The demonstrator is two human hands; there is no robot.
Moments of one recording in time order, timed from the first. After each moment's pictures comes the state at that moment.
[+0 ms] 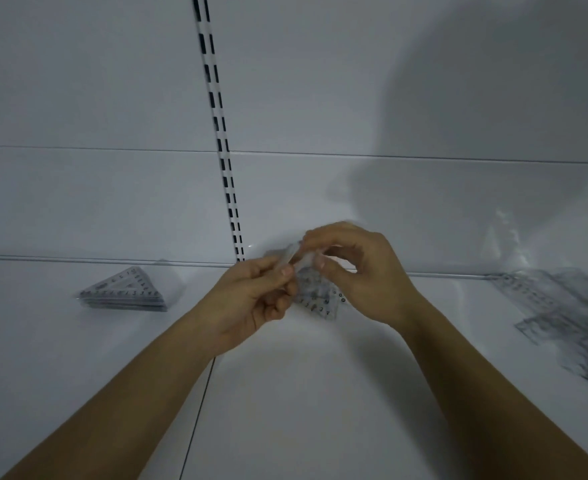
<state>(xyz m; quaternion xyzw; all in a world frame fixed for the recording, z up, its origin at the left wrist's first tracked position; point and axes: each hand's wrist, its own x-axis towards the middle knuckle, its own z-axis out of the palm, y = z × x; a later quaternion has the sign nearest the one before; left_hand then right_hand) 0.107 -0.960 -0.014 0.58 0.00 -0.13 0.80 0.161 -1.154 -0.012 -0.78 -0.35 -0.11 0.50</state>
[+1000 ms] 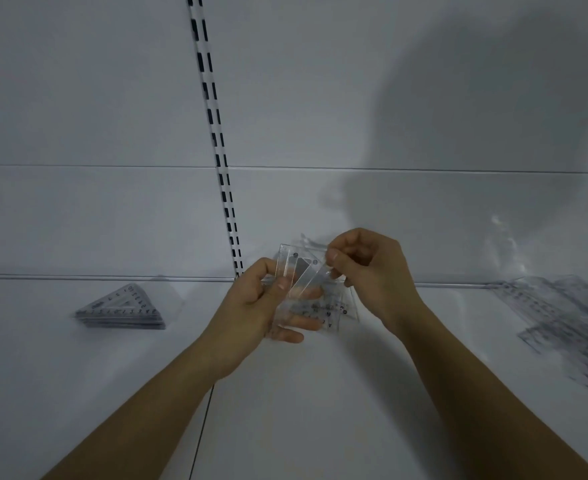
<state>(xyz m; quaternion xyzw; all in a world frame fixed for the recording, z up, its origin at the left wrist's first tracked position) 0.100 -0.965 -0.013 0.68 -0.05 -0.07 0.73 0.170 -1.150 -0.010 -0.77 -0.13 -0.07 0.62</state>
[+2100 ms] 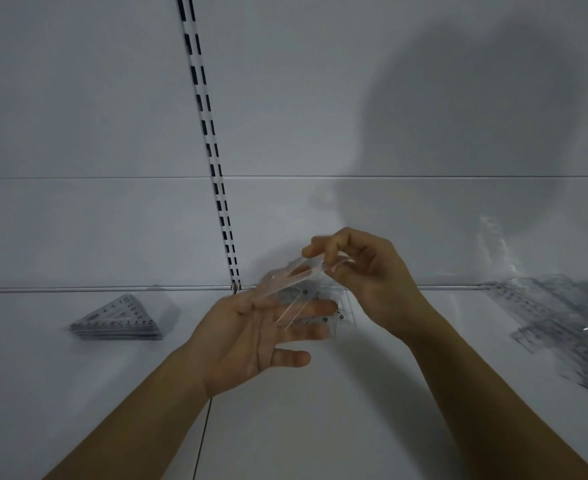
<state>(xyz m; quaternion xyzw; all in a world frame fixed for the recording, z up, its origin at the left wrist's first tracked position) 0.101 -0.953 -0.009 0.43 -0.07 -0.30 0.85 0.158 -1.159 0.006 -0.71 -0.31 -0.04 0.63</state>
